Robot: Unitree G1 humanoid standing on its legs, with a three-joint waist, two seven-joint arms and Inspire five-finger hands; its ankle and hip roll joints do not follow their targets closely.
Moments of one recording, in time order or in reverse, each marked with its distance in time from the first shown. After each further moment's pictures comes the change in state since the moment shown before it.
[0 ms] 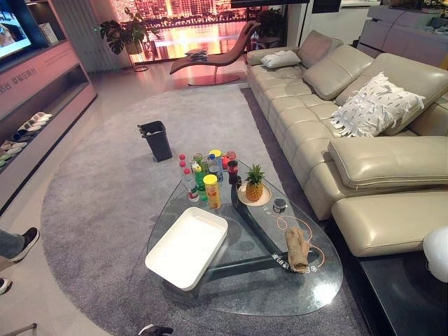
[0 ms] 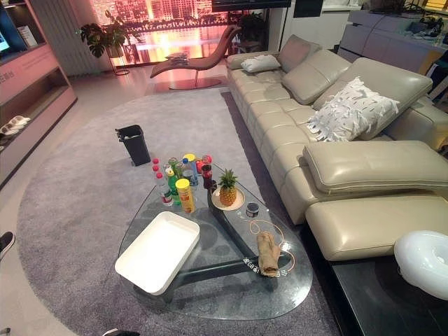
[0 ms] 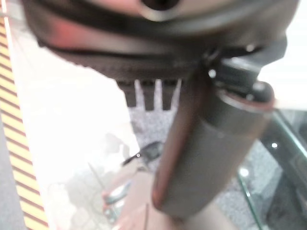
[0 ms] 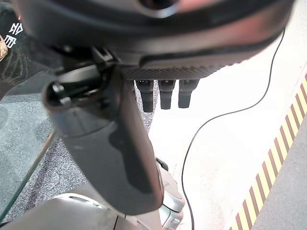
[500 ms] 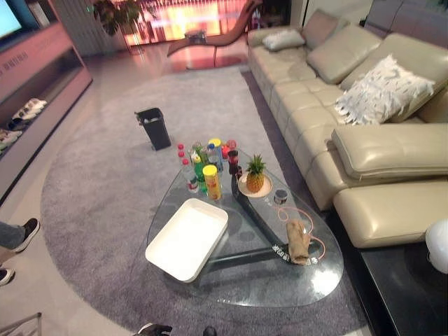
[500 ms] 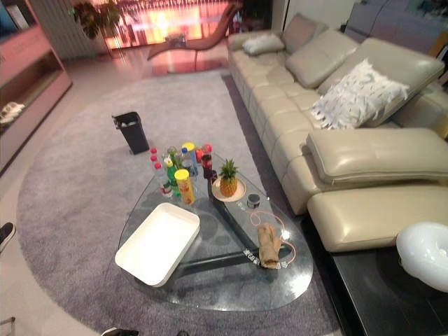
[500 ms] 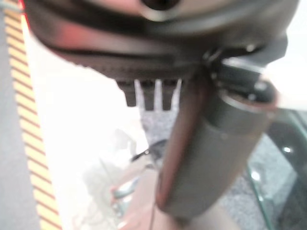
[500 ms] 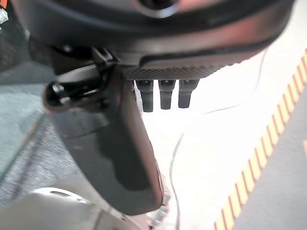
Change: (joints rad) left arm -0.034 -0.003 -0.005 -0.014 -0.089 0.021 0.027; right arm -0.048 -0.009 0.022 -0.002 0.002 0.013 -0.003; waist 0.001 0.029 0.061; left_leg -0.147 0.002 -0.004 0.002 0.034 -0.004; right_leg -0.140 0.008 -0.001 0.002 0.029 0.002
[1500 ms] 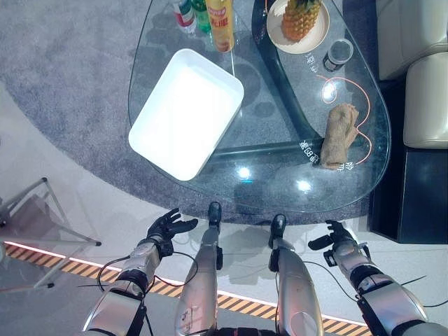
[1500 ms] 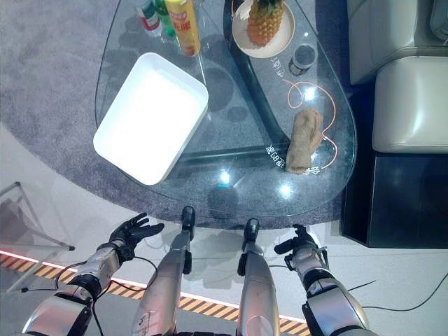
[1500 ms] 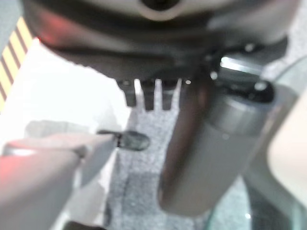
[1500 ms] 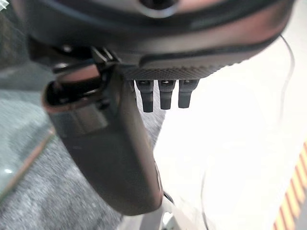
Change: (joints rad) left arm -0.401 0.063 0.082 -0.116 -0.587 -0.083 0.044; right arm -0.456 -0.078 -0.025 -0.103 0.205 -0.118 -0.321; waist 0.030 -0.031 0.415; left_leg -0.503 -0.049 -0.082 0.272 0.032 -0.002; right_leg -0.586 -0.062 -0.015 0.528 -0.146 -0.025
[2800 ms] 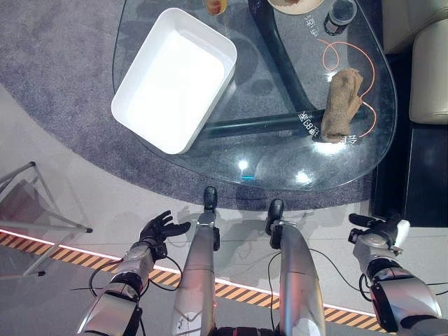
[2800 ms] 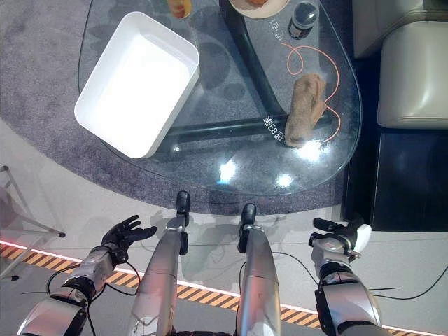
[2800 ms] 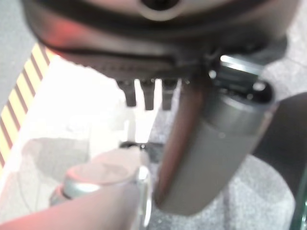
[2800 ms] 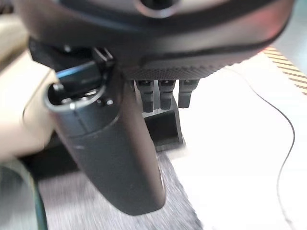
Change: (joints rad) left arm 0.015 0.014 -0.001 0.024 0.008 -0.032 0.015; right arm -0.070 -0.119 -0.287 0.042 0.537 -0.199 -0.346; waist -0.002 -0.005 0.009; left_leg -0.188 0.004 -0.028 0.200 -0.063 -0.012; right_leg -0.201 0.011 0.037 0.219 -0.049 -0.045
